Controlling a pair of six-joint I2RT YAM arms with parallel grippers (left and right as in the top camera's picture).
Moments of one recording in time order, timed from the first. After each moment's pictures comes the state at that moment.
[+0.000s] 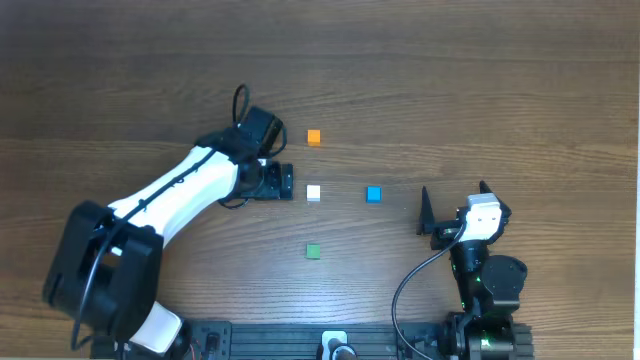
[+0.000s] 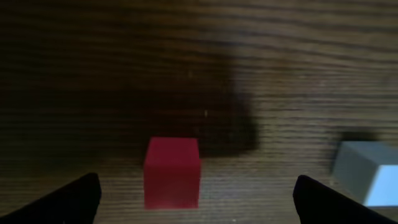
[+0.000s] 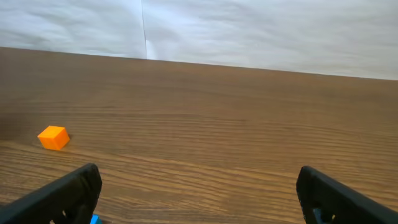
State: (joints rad) left arm -0.46 1.72 1.02 -0.72 0.01 -0.49; right arm -0.02 0.07 0.01 -0.06 -0.12 -0.06
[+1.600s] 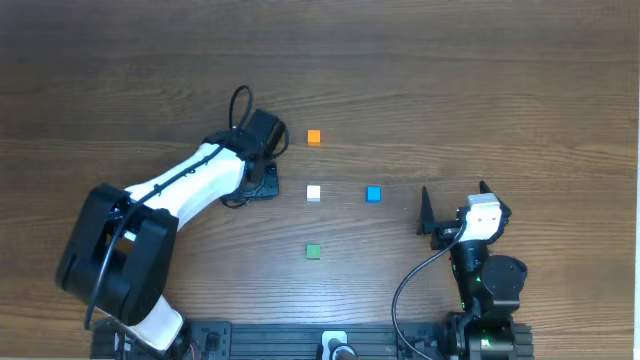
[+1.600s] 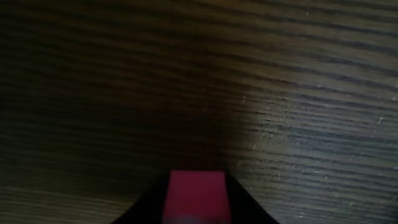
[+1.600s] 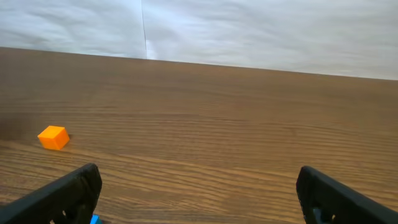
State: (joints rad) left arm -0.46 1.79 1.02 -0.69 -0.09 -0.57; right arm -0.02 0.07 0.01 -0.06 -0.12 -0.06
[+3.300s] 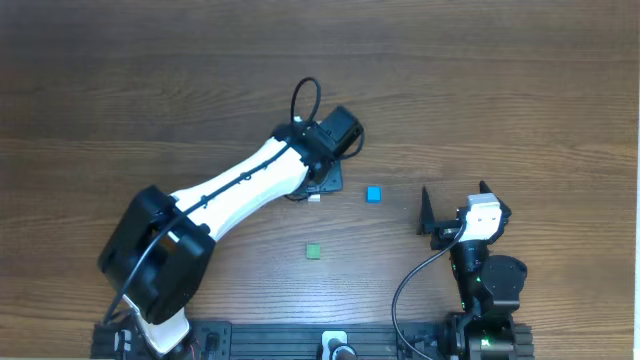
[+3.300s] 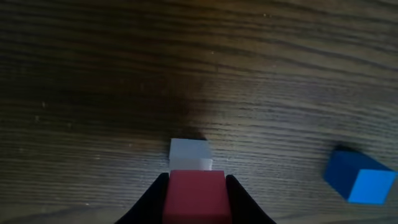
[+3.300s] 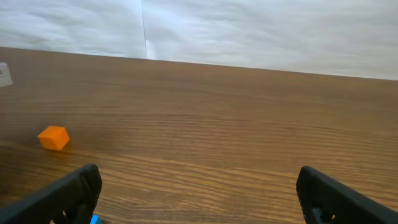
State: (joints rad) left arm -0.75 1.89 1.35 -0.85 -0.08 -0.83; right arm -0.02 0.07 0.01 -0.06 -0.12 -0.06
